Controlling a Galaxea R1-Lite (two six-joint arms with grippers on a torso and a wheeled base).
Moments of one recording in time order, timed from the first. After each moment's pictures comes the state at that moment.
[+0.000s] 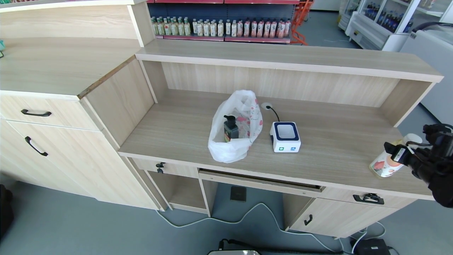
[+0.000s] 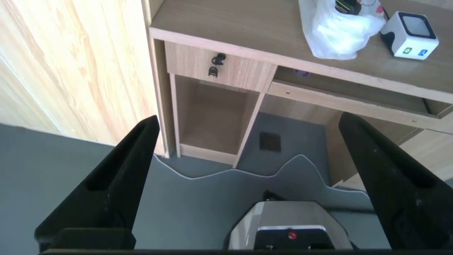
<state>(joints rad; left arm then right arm) -0.01 0.00 -0.01 0.02 -0.07 -0.12 -0.34 2.07 -0.73 -1.16 -0.12 0.13</state>
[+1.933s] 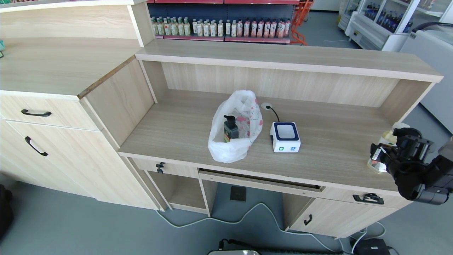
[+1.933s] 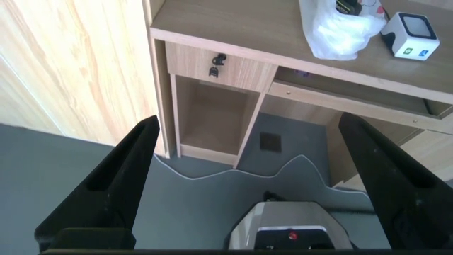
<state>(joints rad) -0.01 0.00 -0.01 0.02 -0.07 -0.12 -0.29 2.33 -0.97 -1.24 -0.23 0.06</state>
